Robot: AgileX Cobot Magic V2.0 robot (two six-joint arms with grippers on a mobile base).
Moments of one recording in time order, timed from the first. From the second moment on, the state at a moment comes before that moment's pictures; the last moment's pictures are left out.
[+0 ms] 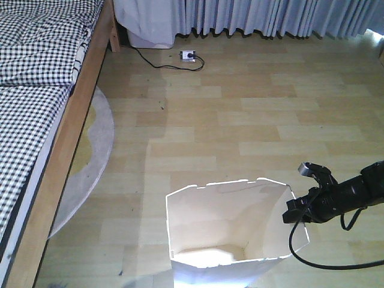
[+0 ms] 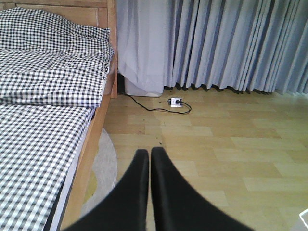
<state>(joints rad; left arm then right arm) 0.01 -0.01 0.03 -0.04 0.27 -0.04 -0.28 2.38 -0.90 1.16 0.64 -1.53</state>
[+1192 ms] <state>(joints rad) 0.01 -0.01 0.03 -0.04 0.27 -0.04 -0.28 2.38 -0.90 1.17 0.64 -1.53</state>
